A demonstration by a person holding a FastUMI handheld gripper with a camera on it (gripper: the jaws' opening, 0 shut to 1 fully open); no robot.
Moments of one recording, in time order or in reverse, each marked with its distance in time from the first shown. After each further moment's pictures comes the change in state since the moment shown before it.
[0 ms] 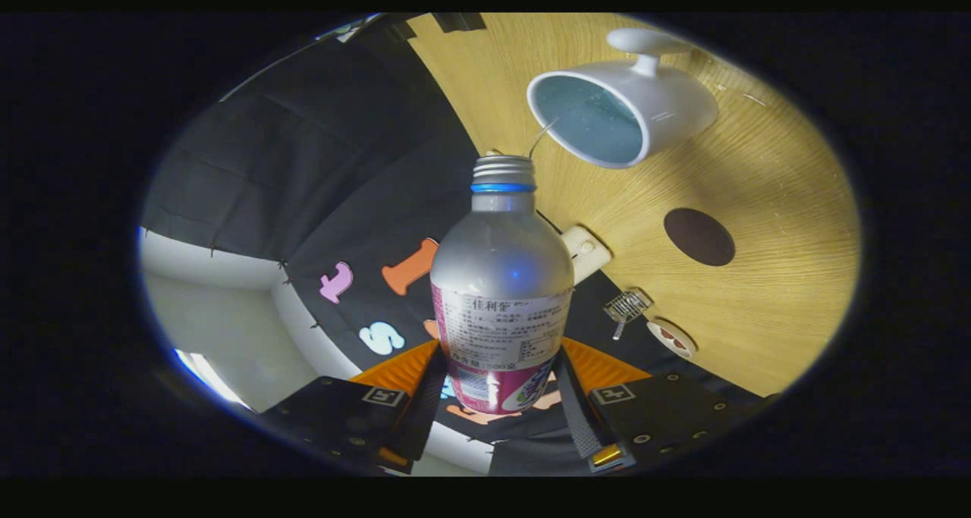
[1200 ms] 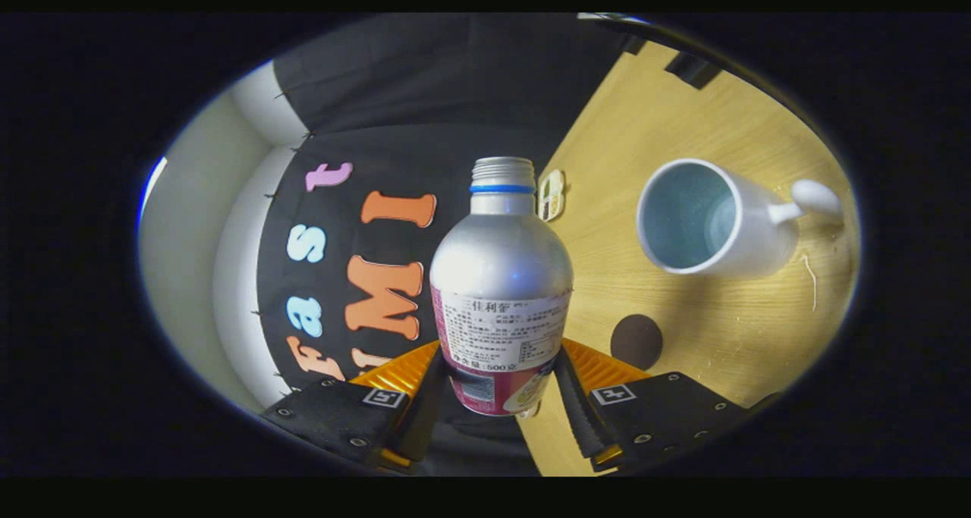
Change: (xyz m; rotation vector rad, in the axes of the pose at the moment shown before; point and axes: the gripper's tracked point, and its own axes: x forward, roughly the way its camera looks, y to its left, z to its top) arm 0.036 -0.039 0.012 -0.858 -0.037 -0.100
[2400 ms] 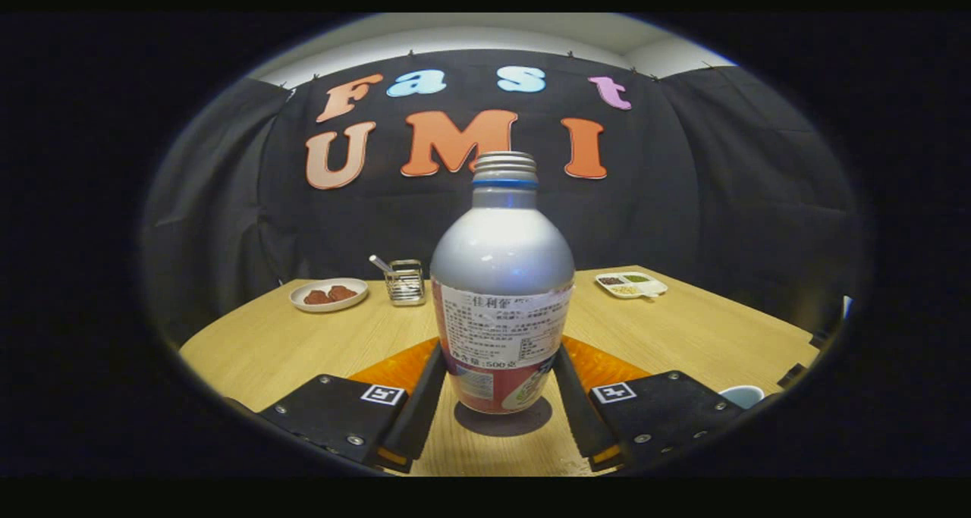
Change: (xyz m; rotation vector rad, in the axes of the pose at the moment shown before) arm 0.062 -0.001 -0.043 -1.394 0.131 -0.058
